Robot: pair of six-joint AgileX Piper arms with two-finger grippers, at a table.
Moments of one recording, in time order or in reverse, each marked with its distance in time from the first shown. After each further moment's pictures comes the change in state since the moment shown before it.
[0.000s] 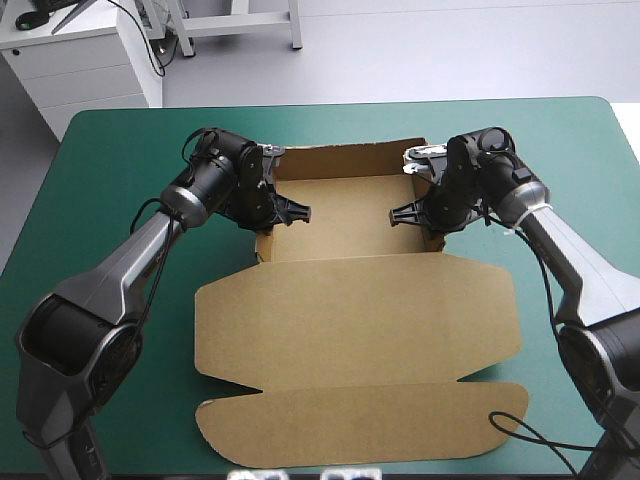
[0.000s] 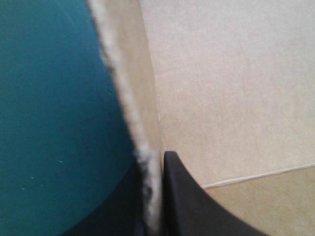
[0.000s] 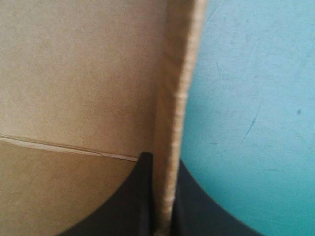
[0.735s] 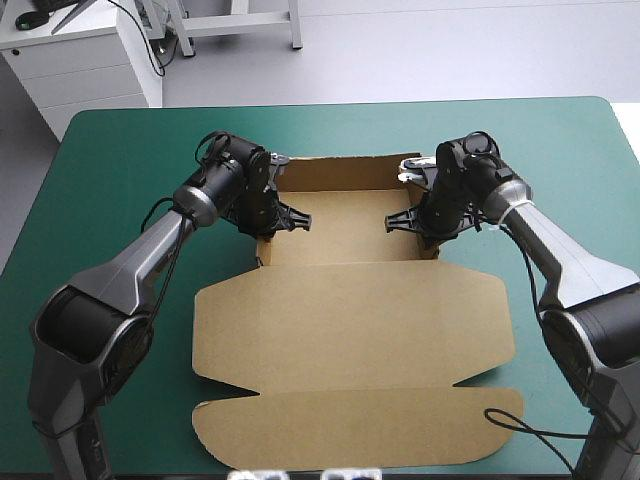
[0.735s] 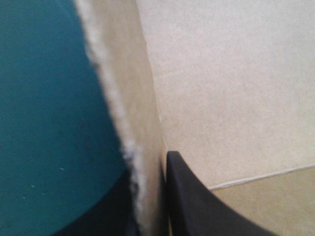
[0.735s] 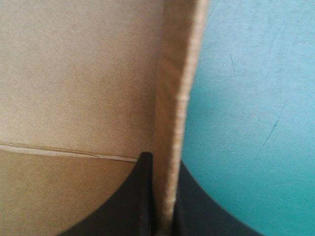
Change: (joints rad) left arm 0.000 0.050 0.000 0.016 0.006 0.027; right arm 0.000 0.082 -0.002 0.013 0.001 0.032
